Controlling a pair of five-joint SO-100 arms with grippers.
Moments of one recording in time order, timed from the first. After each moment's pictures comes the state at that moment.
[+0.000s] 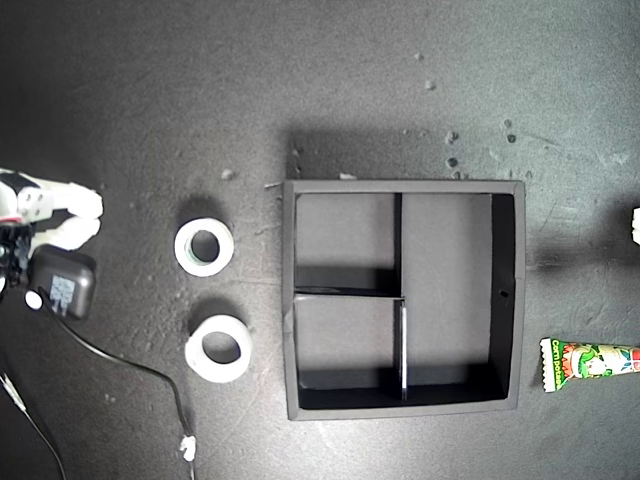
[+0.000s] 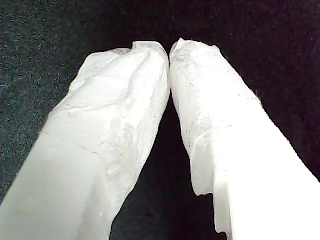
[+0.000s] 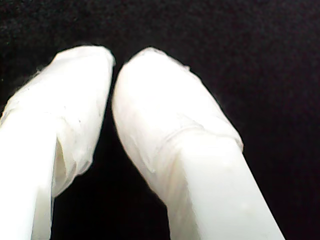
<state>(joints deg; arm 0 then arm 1) -3.6 191.2 176.6 77.7 -72.7 2.9 191.2 178.3 76.6 83.1</state>
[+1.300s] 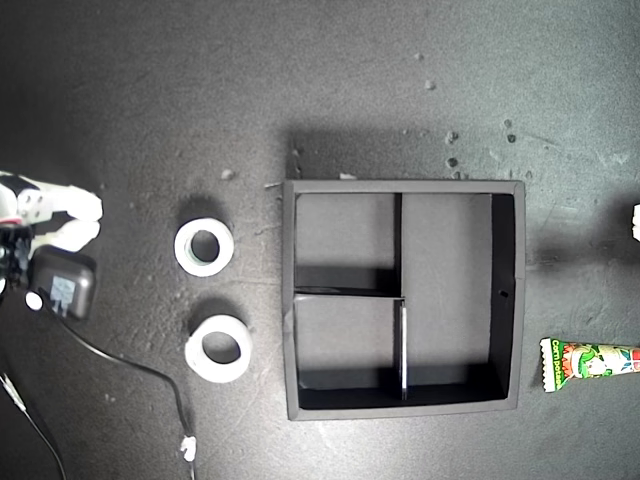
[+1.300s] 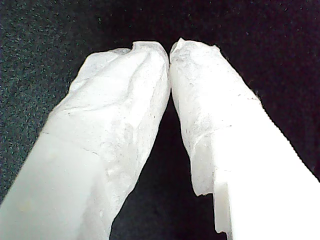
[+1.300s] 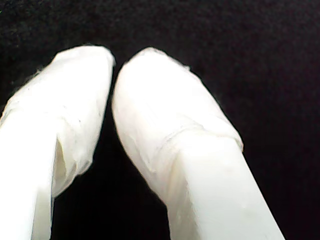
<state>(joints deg) -2.3 191.2 176.6 77.7 -75.1 4.8 191.2 178.3 76.6 83.1</state>
